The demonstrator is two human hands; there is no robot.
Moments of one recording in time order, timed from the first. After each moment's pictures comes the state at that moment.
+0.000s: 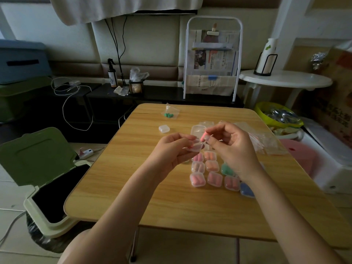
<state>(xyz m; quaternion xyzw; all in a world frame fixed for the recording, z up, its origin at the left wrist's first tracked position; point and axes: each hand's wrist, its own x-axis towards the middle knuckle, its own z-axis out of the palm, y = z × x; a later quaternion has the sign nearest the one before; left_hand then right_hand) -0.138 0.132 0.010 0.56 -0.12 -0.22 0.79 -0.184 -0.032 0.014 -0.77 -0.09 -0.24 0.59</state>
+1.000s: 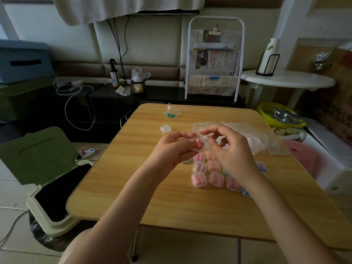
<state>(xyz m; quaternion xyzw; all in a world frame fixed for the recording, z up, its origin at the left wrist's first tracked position) -0.139 0.135 0.011 0.56 -0.15 -0.21 0.78 -0.187 -0.023 0.014 -0.84 -0.11 -0.29 0.44</state>
